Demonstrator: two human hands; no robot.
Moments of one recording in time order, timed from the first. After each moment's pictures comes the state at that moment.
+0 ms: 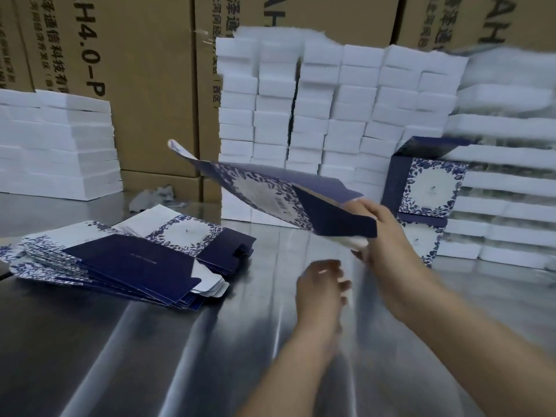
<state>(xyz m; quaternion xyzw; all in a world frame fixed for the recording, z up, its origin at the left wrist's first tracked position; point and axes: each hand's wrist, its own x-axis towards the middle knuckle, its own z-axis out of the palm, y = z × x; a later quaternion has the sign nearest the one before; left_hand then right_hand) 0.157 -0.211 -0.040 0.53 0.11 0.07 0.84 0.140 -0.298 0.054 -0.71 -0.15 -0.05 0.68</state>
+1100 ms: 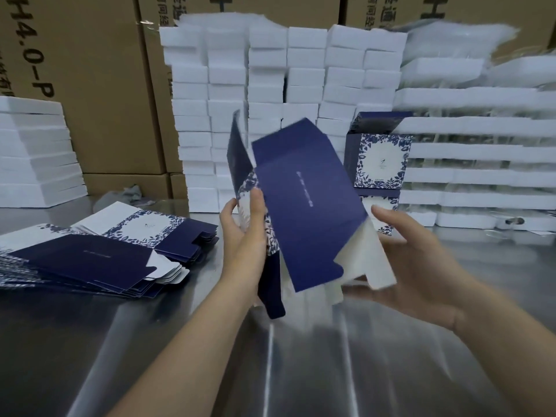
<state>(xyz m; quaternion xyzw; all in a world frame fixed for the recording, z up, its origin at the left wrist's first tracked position) 0.109 -0.198 0.006 0.61 0.07 0.29 0.73 0.123 -0.425 0.026 -0.56 -0.27 0.31 0.72</state>
